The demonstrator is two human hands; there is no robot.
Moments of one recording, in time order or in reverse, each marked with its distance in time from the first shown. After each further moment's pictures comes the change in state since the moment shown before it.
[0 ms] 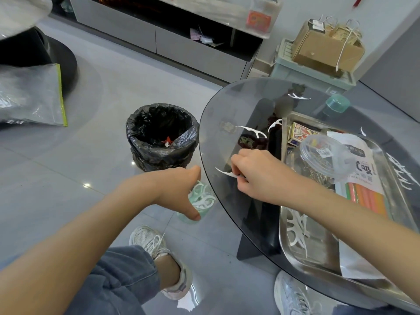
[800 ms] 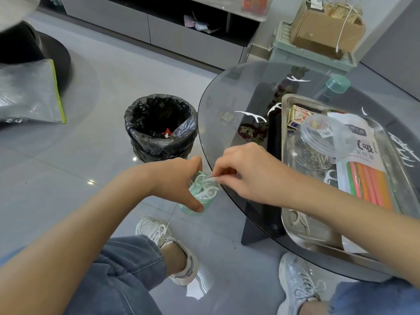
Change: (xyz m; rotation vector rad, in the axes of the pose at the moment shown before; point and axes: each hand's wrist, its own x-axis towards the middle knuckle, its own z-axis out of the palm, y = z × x) left_hand -0.009 0.000 0.002 -0.058 0.004 0.040; right_hand -0.018 -0.033 -0.001 0.361 0.127 -0.113
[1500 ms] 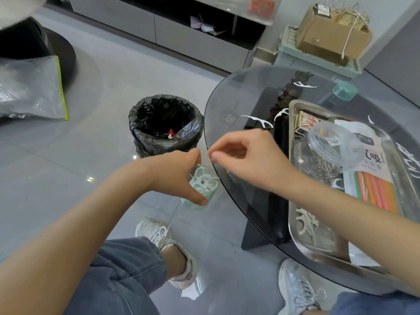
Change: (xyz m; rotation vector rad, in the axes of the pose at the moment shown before) left_hand 0.001 -0.015 -0.009 -0.023 0.106 -0.020; right_hand 0.024 0.002 0.003 0.486 0.325 0.108
